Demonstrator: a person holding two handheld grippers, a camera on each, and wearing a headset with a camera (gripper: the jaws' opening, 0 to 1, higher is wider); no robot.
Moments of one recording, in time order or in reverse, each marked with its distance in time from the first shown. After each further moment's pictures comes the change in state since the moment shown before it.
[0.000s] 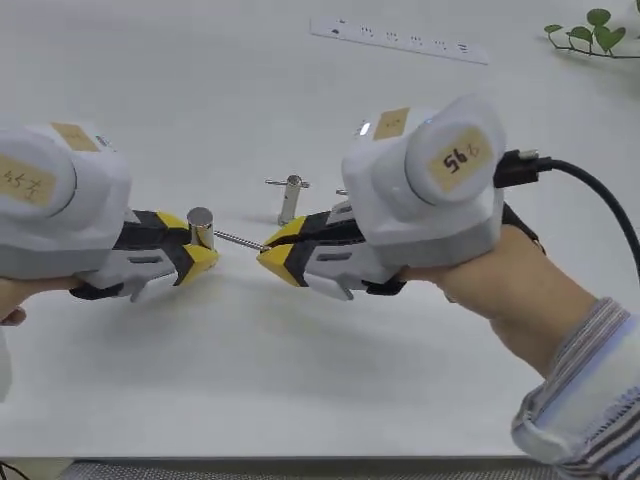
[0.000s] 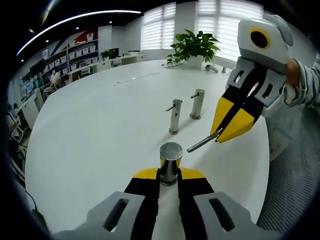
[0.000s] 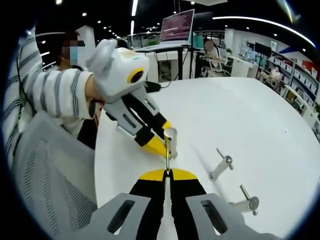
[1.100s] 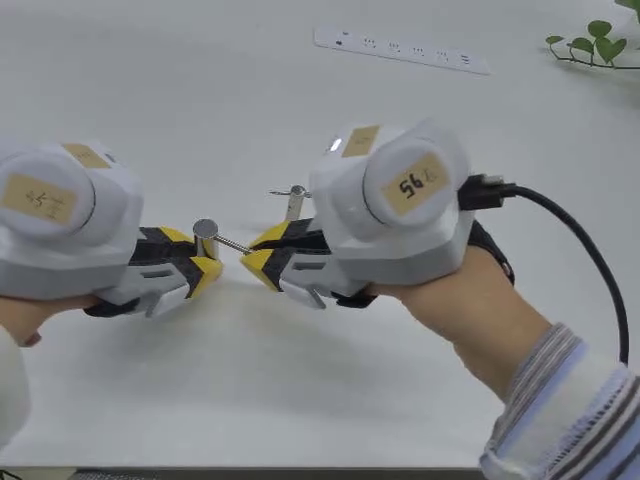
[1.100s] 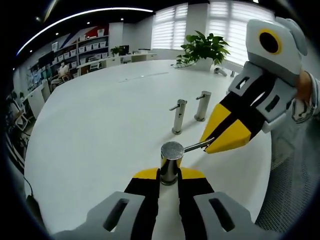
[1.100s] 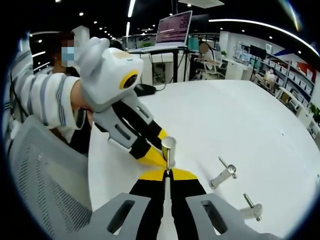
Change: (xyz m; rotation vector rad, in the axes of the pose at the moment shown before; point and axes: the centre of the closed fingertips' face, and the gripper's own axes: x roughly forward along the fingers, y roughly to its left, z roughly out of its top) left arm -0.001 -0.004 0.000 -0.074 -0.003 0.057; right arm 0.016 -0.001 0.011 0.003 -0.024 -0.061
